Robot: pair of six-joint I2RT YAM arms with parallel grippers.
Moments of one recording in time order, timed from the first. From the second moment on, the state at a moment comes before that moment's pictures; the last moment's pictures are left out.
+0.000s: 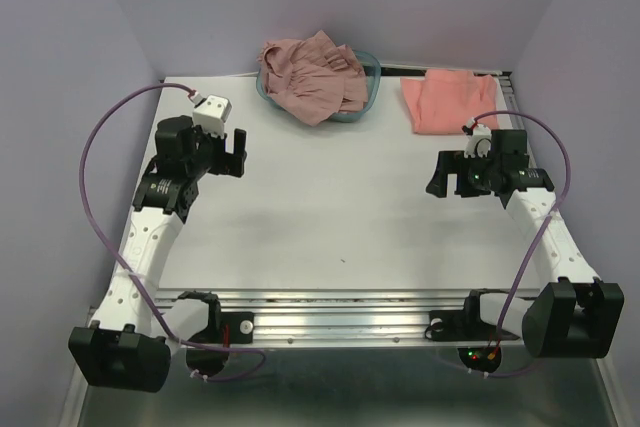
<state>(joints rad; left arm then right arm) -0.12 1.01 1.02 -0.46 0.15 0.11 -0.04 1.16 0.94 -0.64 -0.42 0.00</state>
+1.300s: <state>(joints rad) -0.30 2.21 2.16 -0.32 -0.21 -0.09 -0.04 1.25 0.94 -0.65 -0.37 -0.01</state>
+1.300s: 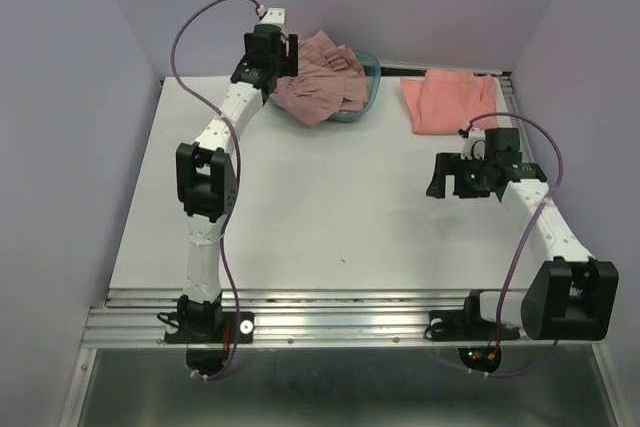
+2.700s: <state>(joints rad) -0.18 2.54 2.33 -0.20 -0.10 -0.19 -0.04 1.28 0.94 -0.65 -0.34 0.00</state>
